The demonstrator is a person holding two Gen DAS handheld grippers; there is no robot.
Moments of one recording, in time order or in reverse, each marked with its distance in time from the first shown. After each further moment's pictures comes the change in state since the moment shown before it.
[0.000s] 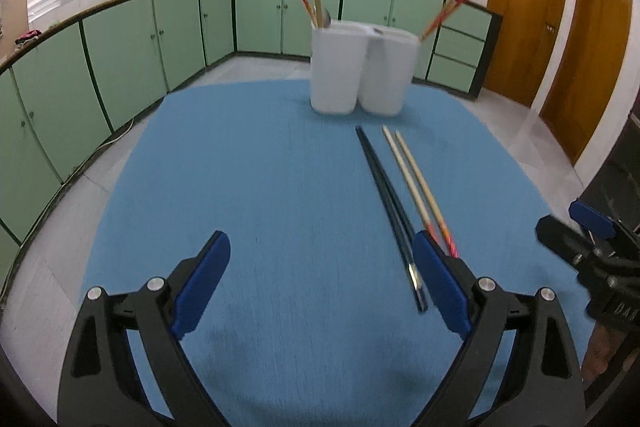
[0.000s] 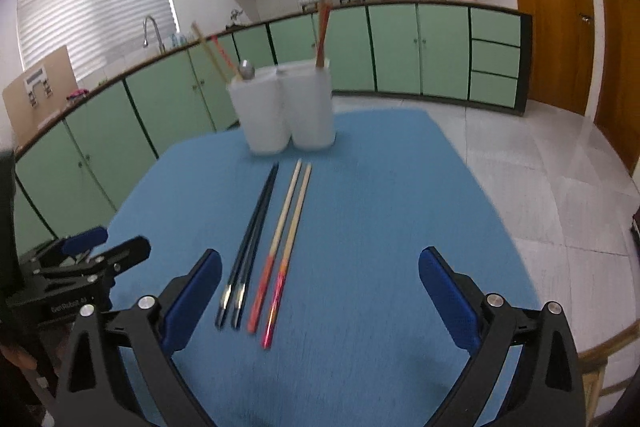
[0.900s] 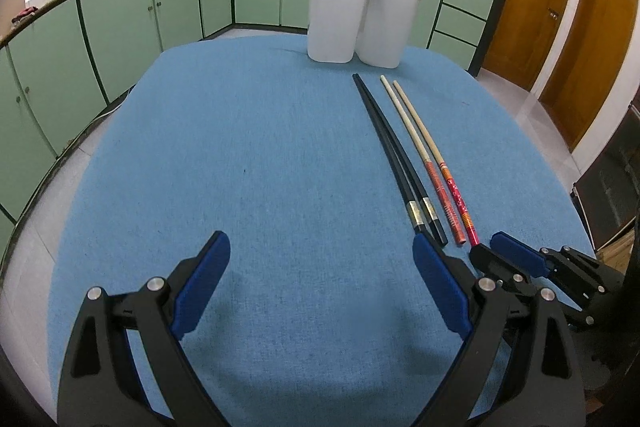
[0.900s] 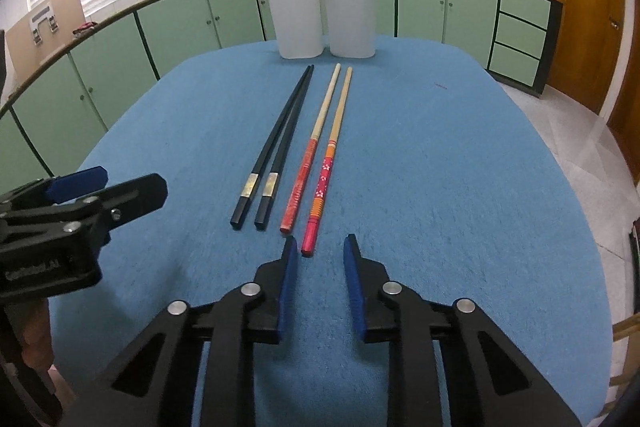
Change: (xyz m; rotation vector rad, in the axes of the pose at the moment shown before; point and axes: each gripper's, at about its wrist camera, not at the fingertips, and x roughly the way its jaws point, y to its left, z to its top) left arm 0.009 -0.007 -0.031 -0.027 0.087 -0.014; right arm 0.033 0.038 -0.056 -0.103 0.169 -0.009
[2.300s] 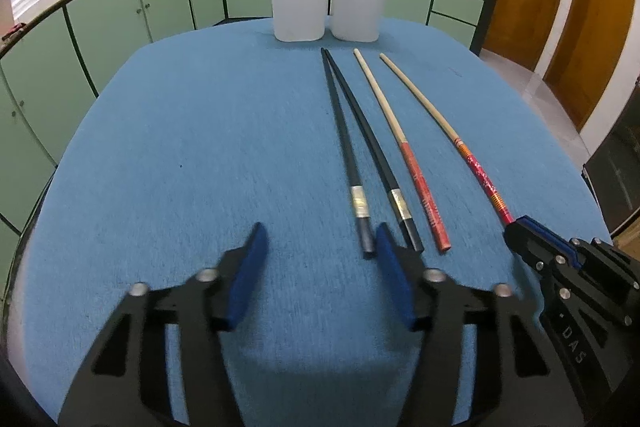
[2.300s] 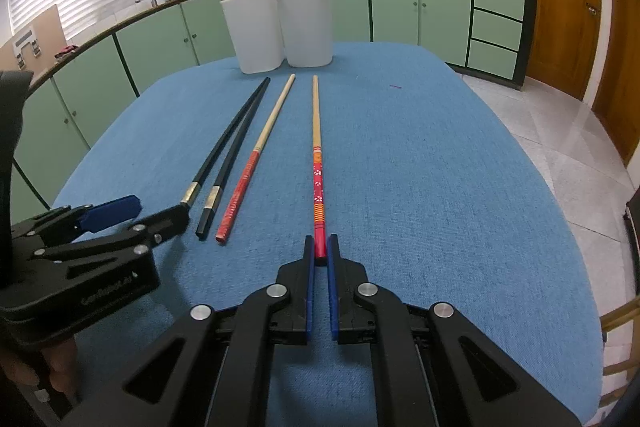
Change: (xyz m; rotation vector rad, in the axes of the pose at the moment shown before) left arm 0.033 -0.050 -0.004 0.048 0.033 0.032; right arm -0.004 -0.039 0.000 0.074 -0.039 -0.032
